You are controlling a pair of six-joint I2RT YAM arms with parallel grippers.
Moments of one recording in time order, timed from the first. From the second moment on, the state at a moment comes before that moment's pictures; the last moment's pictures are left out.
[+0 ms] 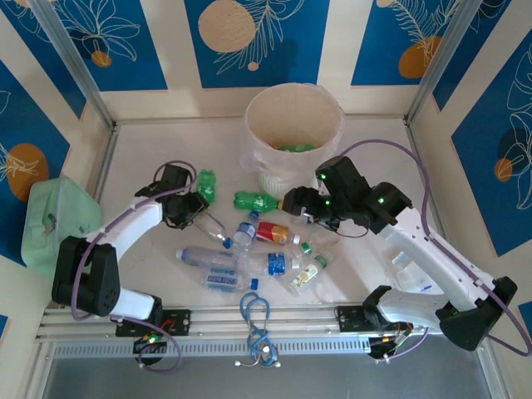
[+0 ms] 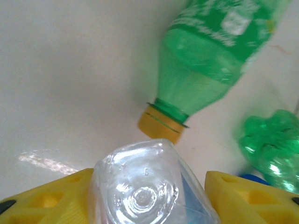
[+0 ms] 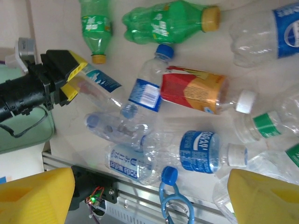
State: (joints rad) left arm -0.27 1.41 0.90 -0.60 0.12 -0.94; right arm 0.71 1.14 1.26 -1.01 -0.18 0.92
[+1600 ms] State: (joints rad) left arm -0.33 1.29 1.13 -0.05 0.97 -0.97; right arm 0.90 1.66 1.97 -1.18 -0.14 0.53
